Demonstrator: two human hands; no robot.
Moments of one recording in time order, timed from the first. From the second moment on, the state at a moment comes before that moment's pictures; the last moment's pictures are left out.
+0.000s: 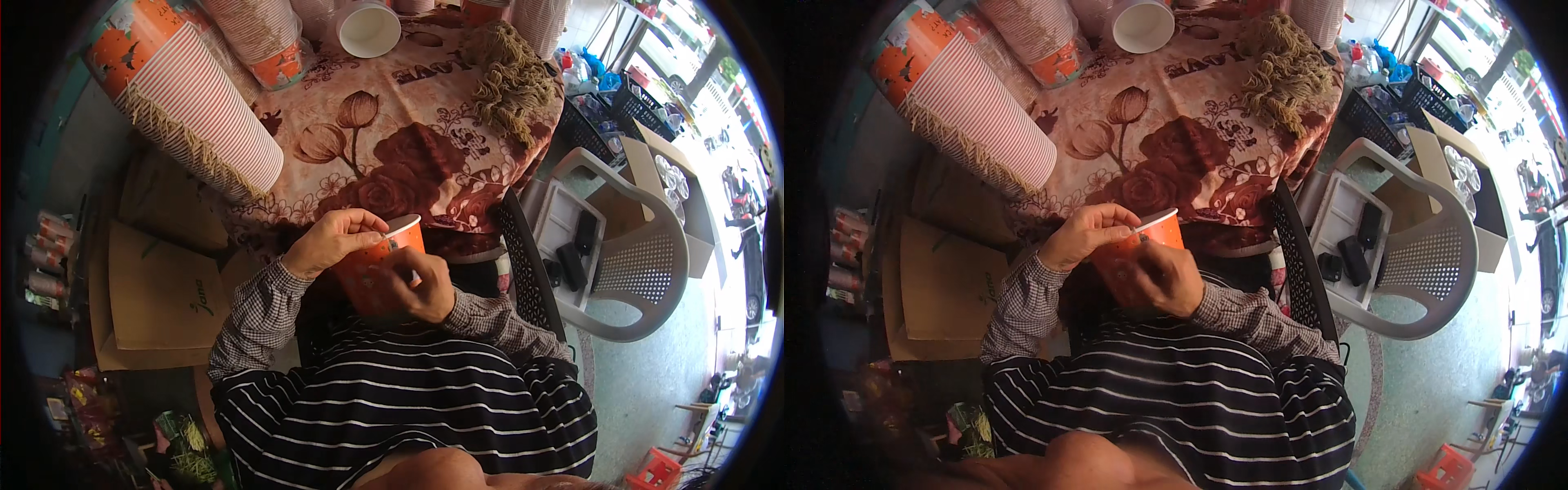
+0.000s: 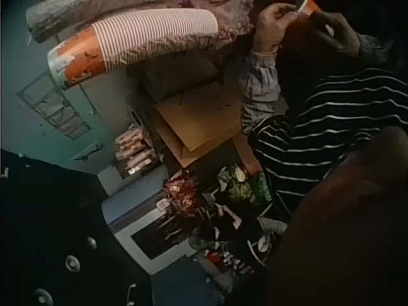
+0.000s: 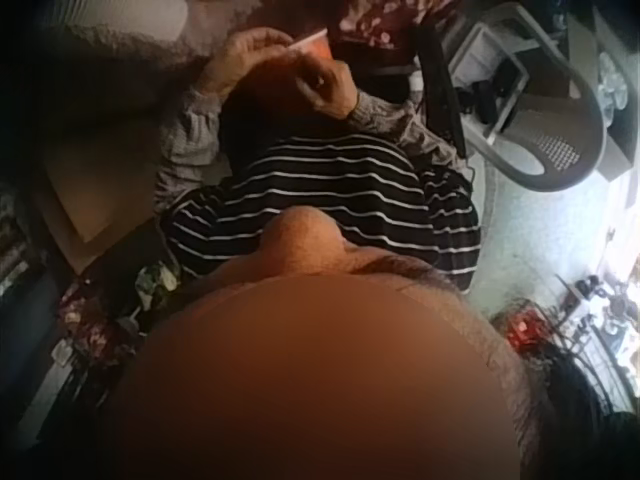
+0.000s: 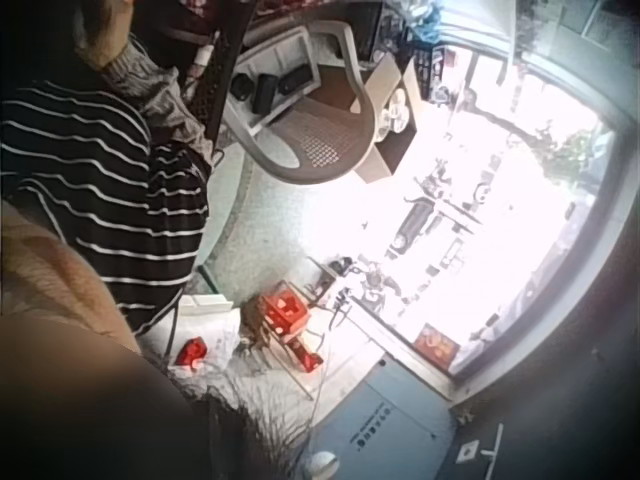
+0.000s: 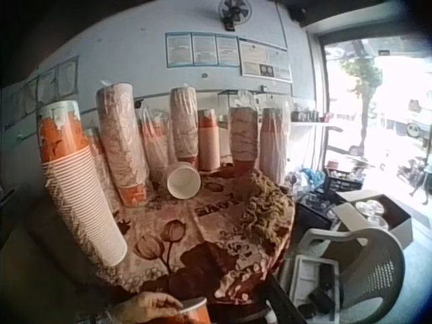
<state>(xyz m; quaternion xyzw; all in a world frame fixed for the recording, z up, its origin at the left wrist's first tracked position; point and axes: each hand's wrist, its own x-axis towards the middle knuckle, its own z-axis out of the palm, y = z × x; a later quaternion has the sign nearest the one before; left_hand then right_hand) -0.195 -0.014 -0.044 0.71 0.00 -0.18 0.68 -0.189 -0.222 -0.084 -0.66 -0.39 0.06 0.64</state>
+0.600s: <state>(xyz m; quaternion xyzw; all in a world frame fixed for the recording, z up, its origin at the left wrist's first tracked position) -0.195 -0.015 -0.045 0.75 -0.03 -0.14 0.65 -0.170 -0.223 -0.087 -0.74 -0.44 -0.14 0.49</state>
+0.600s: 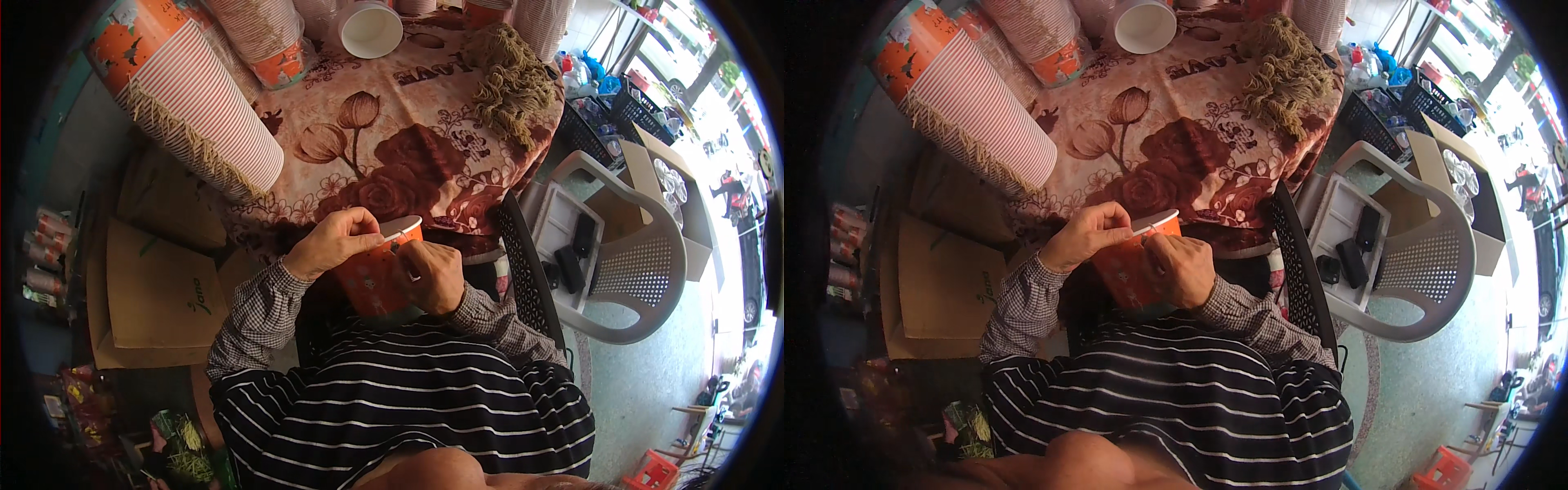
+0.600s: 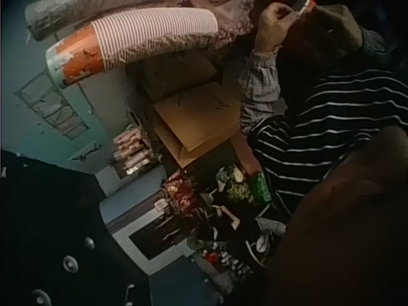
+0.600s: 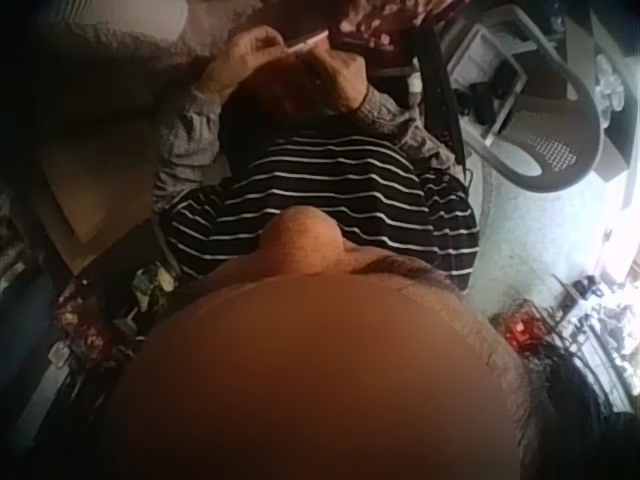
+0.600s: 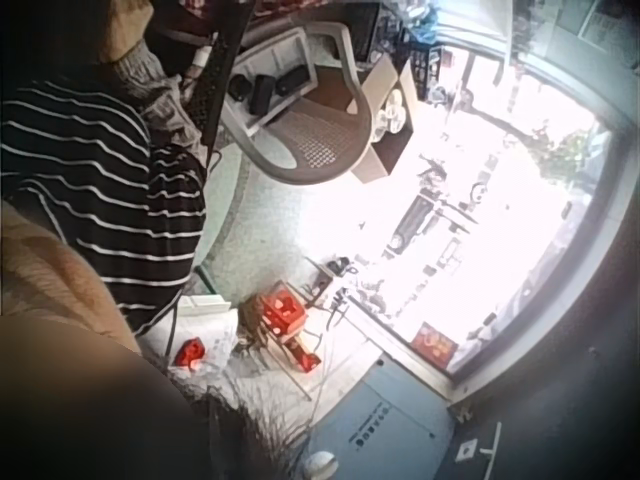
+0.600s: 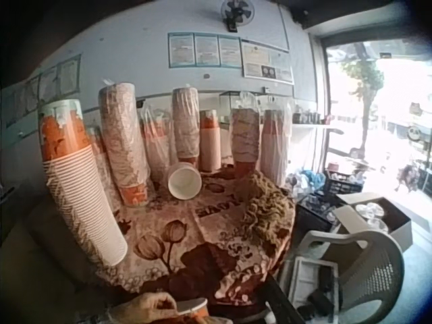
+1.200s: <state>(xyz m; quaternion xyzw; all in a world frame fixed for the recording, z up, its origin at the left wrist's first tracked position) -0.196 -0.020 -0.038 0.72 -0.03 -0.18 0.67 -0.171 -0.221 -0.080 -0.77 -0.45 -0.17 0.41</state>
